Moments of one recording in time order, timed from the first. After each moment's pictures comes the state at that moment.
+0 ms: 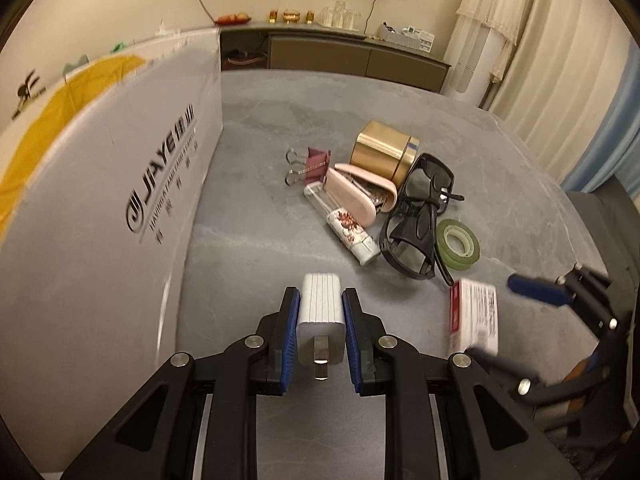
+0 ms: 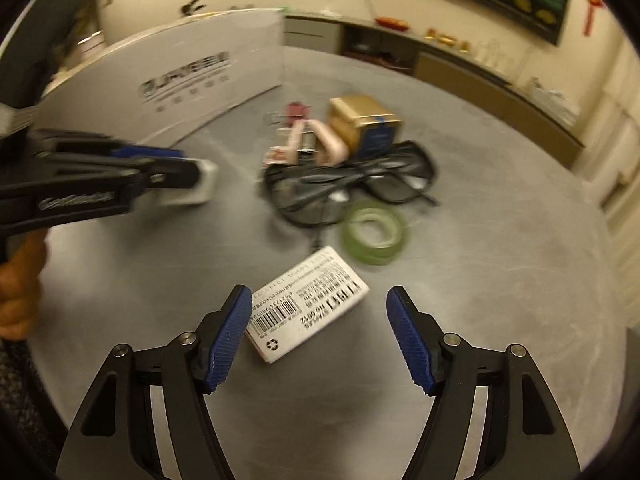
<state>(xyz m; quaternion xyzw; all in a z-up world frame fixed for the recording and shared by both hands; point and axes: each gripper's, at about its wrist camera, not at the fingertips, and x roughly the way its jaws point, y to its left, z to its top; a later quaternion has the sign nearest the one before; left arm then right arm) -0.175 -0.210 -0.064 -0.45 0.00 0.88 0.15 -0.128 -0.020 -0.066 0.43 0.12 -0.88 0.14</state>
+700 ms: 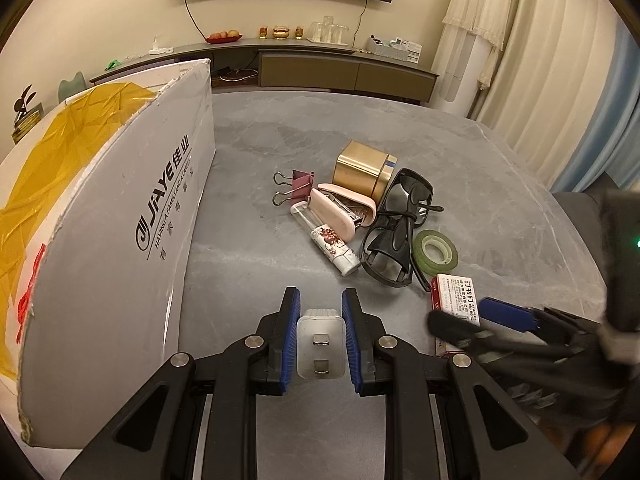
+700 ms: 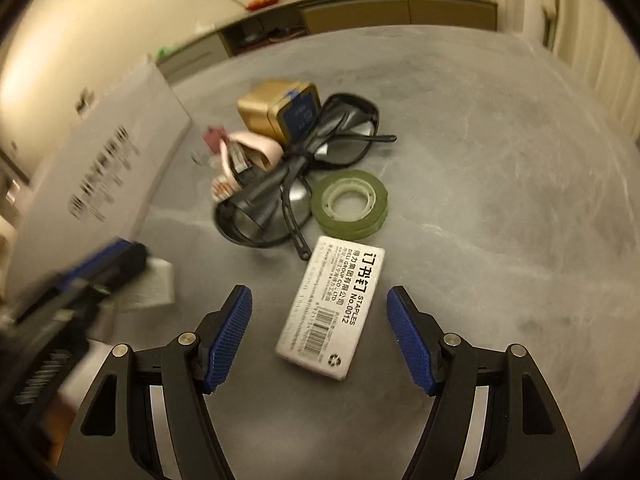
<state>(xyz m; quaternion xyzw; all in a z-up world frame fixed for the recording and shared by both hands) -0.164 -0.209 -0.049 -0.43 0.00 0.89 0.16 -0.149 -0.027 -0.083 0.48 -0.07 -0.87 0.03</state>
